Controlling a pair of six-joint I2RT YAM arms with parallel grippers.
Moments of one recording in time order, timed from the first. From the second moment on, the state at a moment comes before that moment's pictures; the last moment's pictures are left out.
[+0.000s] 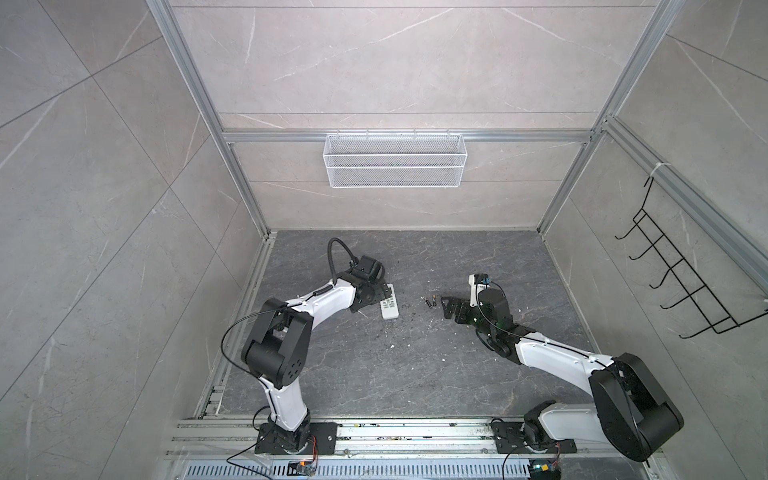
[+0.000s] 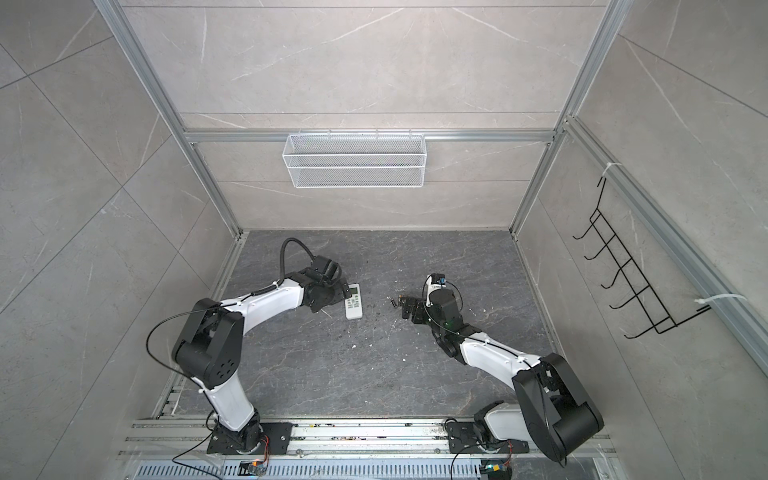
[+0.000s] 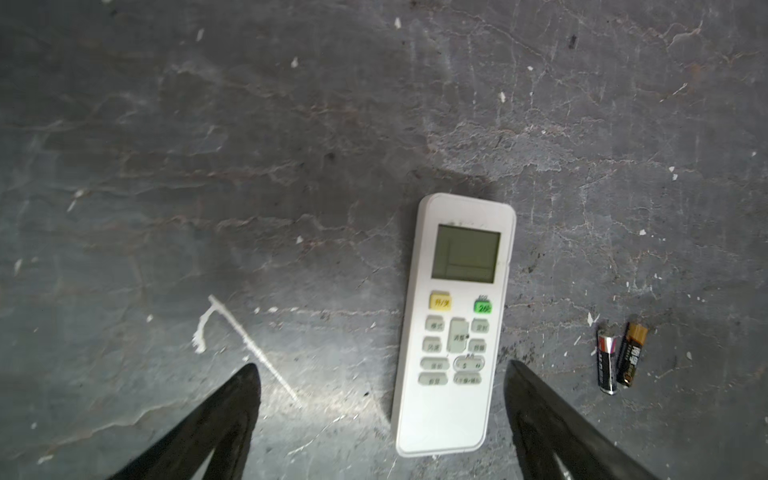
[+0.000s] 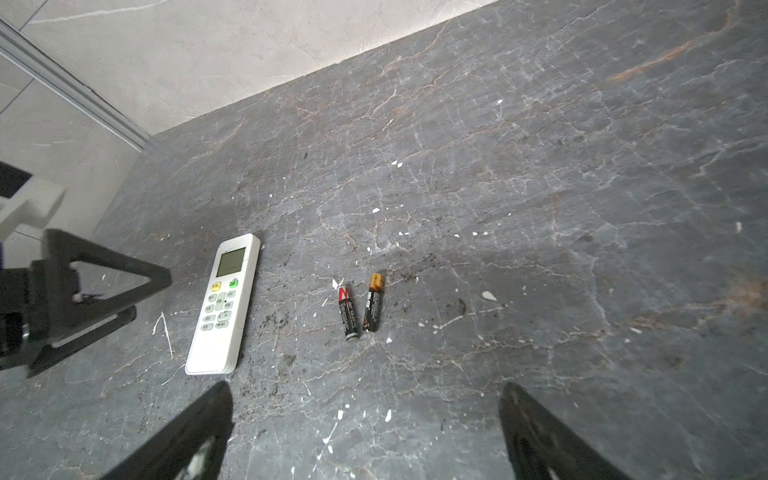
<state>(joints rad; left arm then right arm) -0.53 1.84 1.28 -0.52 -0.09 -0.78 0.45 1.34 0.55 0.27 0.02 0.48</state>
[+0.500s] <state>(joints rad) -0.64 2.12 1.61 -0.79 -0.21 -0.70 0.47 1.39 0.55 0.28 -0.01 0.48</state>
